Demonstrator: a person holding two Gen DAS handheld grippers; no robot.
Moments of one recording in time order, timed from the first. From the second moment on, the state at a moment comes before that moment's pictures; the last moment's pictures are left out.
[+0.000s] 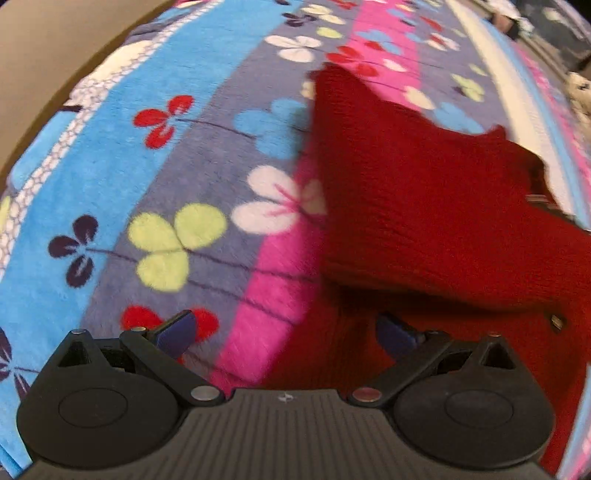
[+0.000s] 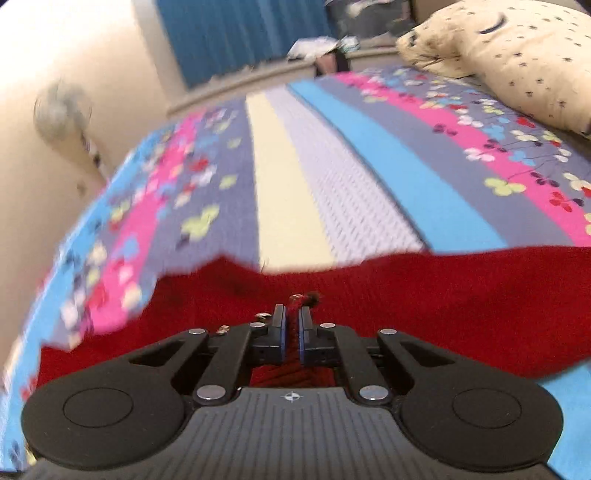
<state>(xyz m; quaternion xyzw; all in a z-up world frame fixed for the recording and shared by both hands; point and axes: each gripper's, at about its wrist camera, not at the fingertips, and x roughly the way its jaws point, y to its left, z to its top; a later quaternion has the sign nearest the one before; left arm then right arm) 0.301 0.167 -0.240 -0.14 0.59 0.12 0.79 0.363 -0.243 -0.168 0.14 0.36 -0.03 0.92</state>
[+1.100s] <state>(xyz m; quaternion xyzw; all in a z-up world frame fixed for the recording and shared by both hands) 0.439 0.197 -0.251 -0.10 0.58 0.19 0.78 0.344 -0.273 -0.207 0.09 0.39 -0.06 0.91</state>
